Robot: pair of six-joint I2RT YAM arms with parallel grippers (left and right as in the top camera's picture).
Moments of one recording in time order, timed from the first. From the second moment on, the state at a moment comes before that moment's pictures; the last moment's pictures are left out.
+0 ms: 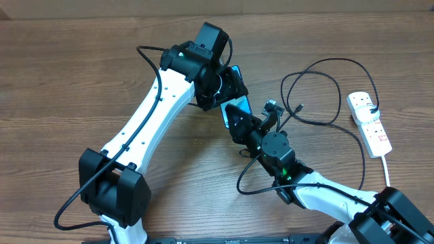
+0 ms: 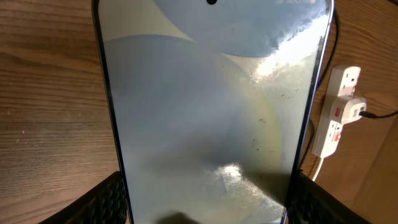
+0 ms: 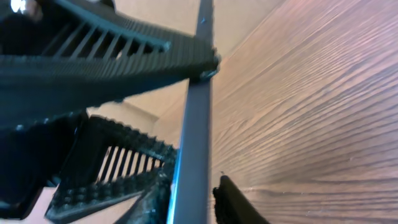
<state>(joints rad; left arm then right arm) -0.49 1.90 1.79 -1.09 0.32 -0.78 0.70 1.48 0.45 0.85 0.12 1.05</state>
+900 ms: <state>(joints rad) -0.49 1.90 1.80 -1.10 0.28 -0.78 0.69 1.49 0.46 0.89 0.06 1.07</state>
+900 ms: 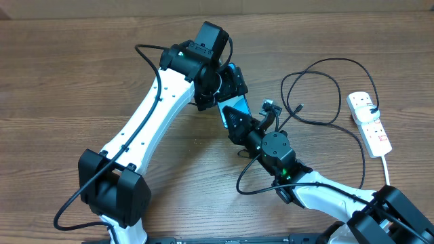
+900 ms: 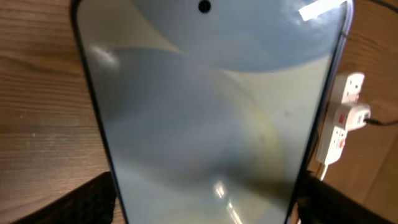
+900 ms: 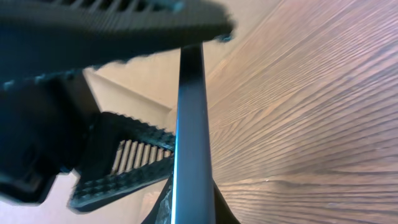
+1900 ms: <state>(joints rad) 0.25 1.84 1.84 -1.41 0.50 -0.49 0.70 1.49 0.46 0.84 -0.67 1.68</state>
